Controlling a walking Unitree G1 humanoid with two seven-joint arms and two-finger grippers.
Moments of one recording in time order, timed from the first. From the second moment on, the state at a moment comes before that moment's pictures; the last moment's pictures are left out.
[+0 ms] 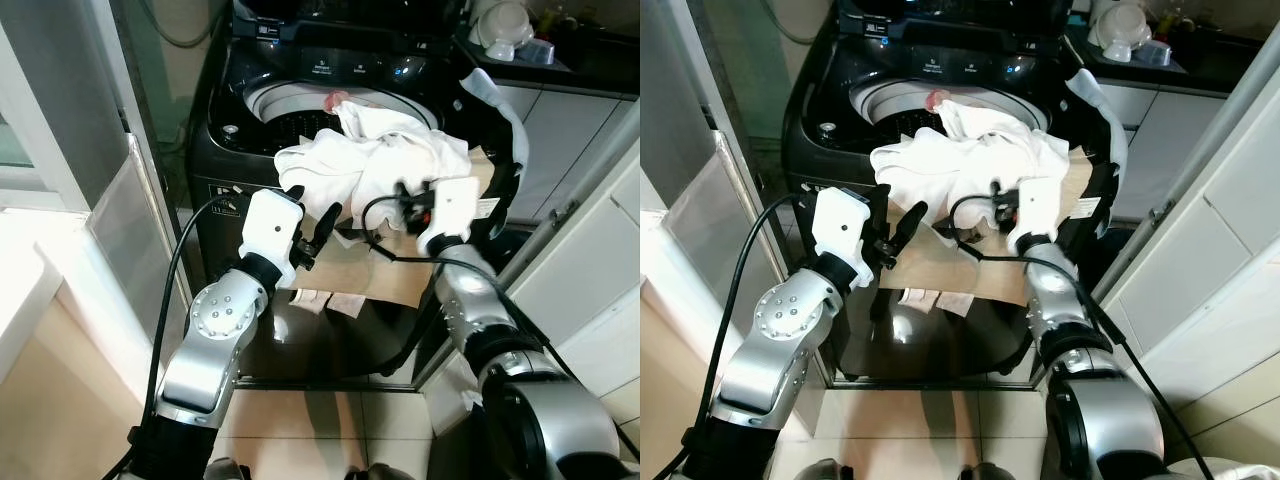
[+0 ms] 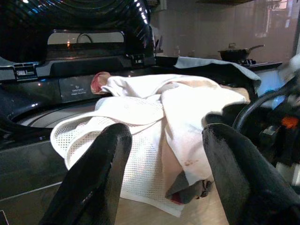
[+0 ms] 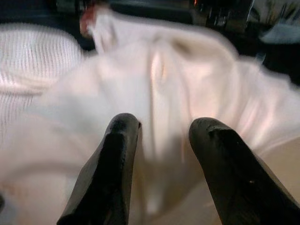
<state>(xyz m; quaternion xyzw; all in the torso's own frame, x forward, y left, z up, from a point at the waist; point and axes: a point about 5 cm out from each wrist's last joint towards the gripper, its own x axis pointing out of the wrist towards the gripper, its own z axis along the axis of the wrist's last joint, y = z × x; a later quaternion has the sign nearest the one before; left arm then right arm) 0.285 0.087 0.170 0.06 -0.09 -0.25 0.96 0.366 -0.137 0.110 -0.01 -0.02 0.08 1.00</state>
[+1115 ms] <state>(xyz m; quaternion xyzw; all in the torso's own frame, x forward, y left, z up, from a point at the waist) 0.260 0.102 0.163 0.06 -0.07 -0.22 0.97 0.422 -0.120 0.316 -0.16 -0.22 -0.01 0.96</state>
